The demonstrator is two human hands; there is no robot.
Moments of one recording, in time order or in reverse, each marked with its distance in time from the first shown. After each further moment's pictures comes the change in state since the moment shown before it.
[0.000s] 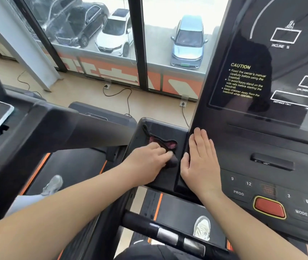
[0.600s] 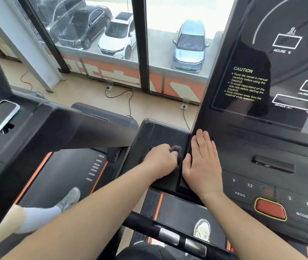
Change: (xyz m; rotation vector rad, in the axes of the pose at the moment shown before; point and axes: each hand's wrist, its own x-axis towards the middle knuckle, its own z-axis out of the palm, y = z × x) left_hand 0.043 0.039 -0.018 -0.587 -0.163 -0.784; right_hand 0.000 -0.003 -0.001 -0.006 0.001 0.010
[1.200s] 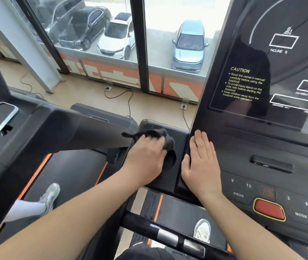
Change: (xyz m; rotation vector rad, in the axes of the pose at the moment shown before) left_hand -0.012 -0.037 -0.017 0.462 0.391 0.478; right_hand -0.001 0.001 -0.002 0.018 -0.003 -0.008
